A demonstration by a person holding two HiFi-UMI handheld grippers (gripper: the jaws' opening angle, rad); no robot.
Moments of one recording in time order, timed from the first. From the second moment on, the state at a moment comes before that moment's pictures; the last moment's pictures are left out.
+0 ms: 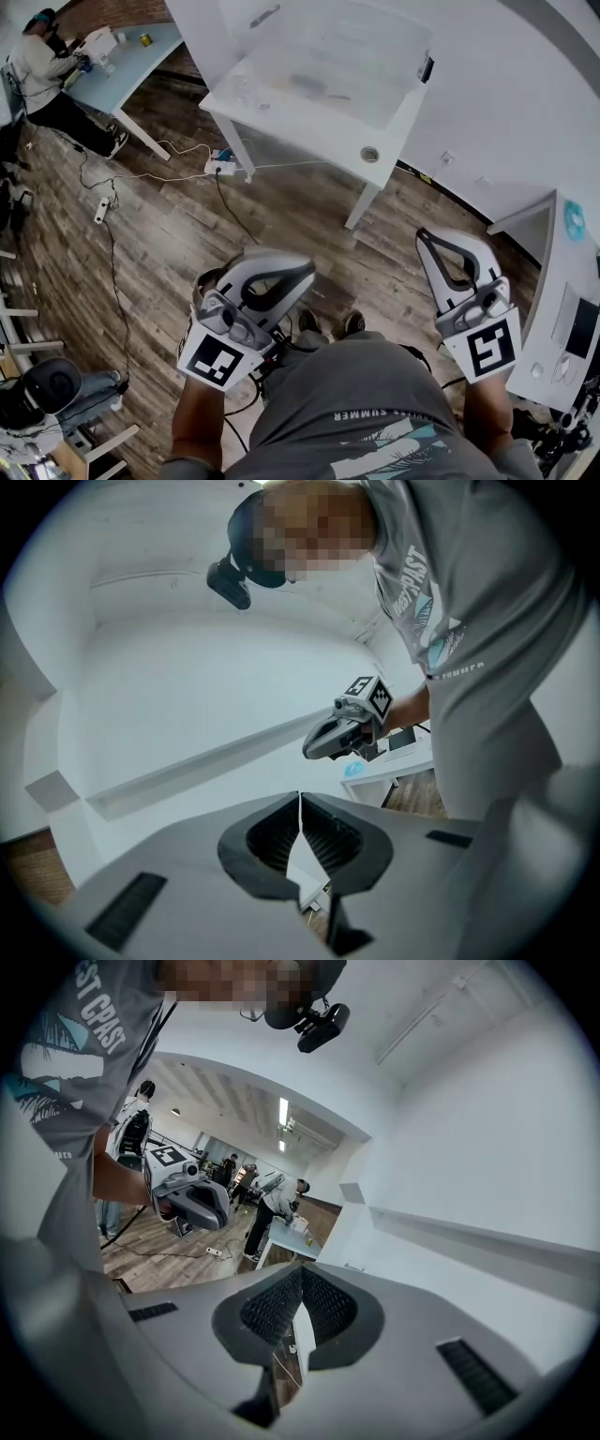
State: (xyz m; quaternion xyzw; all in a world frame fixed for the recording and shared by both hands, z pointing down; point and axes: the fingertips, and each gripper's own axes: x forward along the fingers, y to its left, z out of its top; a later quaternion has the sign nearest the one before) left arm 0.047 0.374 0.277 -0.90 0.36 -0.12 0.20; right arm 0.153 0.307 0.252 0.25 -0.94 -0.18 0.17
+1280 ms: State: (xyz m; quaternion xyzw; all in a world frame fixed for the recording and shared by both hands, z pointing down) left arm 0.117 0.243 0.282 -0.91 0.33 -0.12 0.20; right arm 0.201 0.169 0.273 0.28 -0.94 -0.13 0.16
